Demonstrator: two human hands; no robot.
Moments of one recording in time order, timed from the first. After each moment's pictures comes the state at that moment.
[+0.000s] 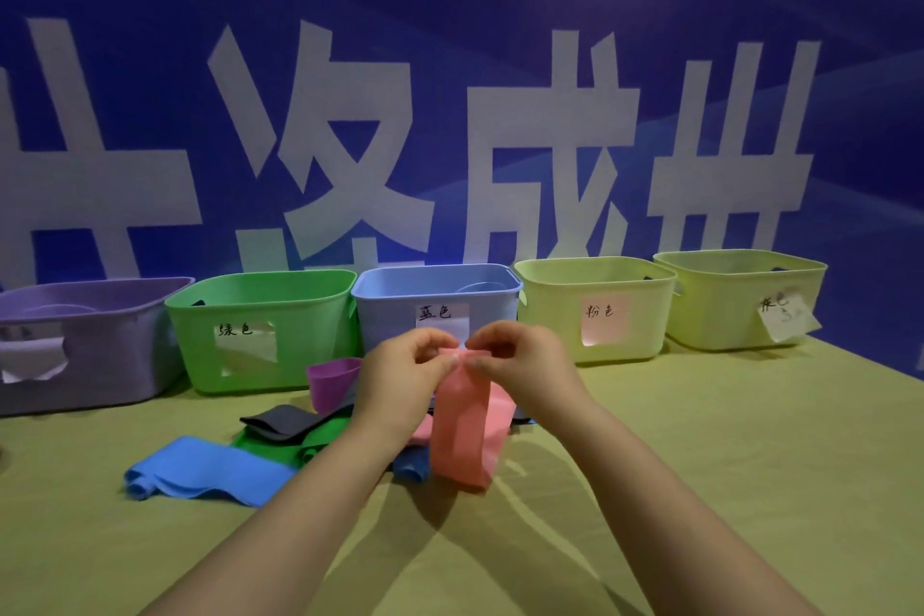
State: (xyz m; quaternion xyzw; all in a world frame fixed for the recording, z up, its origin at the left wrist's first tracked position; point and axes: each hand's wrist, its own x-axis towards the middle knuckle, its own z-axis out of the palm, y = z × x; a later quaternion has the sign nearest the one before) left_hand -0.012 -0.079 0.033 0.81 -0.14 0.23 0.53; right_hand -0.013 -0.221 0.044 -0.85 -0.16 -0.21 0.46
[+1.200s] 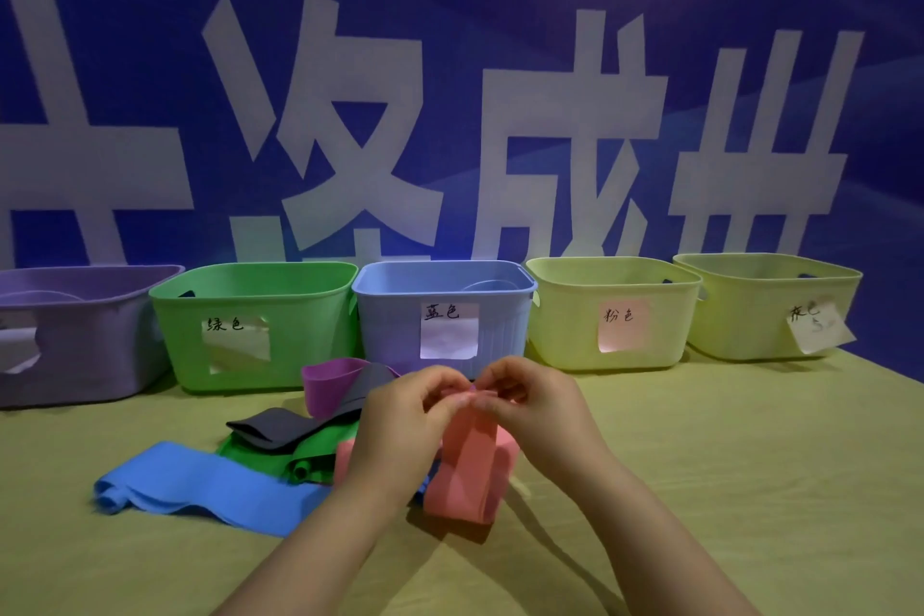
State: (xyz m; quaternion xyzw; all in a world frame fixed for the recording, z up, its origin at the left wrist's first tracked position) left_hand -0.010 -0.074 0.000 0.82 -0.17 0.26 0.48; right_hand -0.010 -0.216 0.014 -0.84 -0.18 -0.21 0.47
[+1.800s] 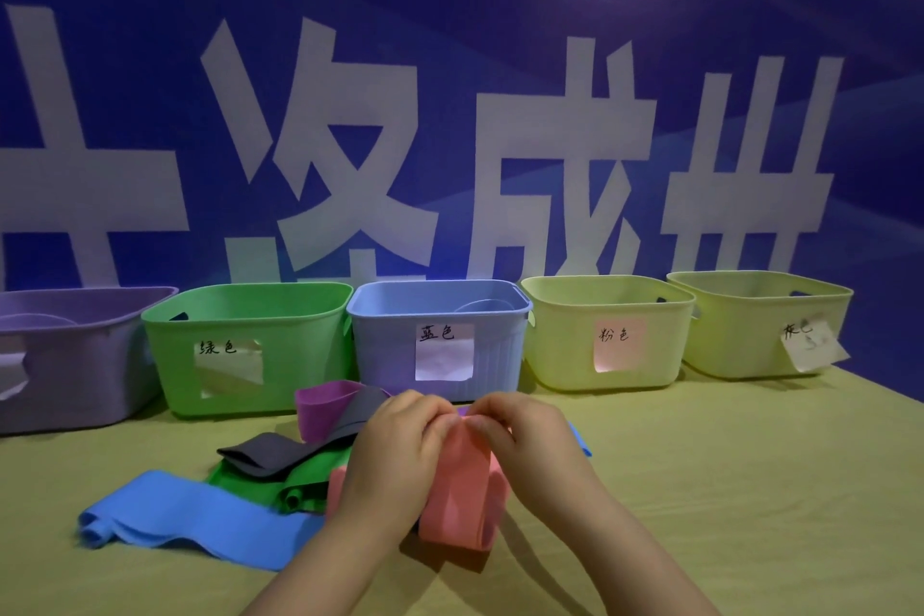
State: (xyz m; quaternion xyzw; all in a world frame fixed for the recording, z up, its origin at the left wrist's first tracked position) left_hand 0.000 -0.070 -0.008 0.85 -0.19 0.36 0.34; right_hand -0.008 -0.214 0.010 -0.88 -0.20 -0.24 0.36
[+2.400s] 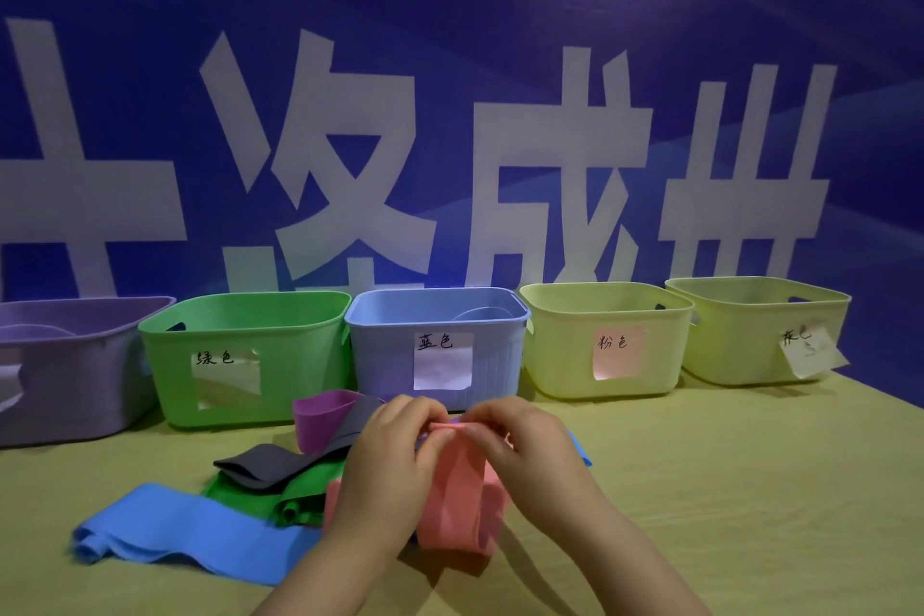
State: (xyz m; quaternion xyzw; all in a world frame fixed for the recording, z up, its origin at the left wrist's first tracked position) left_hand -0.001 -0.069 -0.008 0.84 -0.19 0.36 0.35; right_hand -0.009 -0.216 0.010 -0.87 -0.20 -0.25 0.37
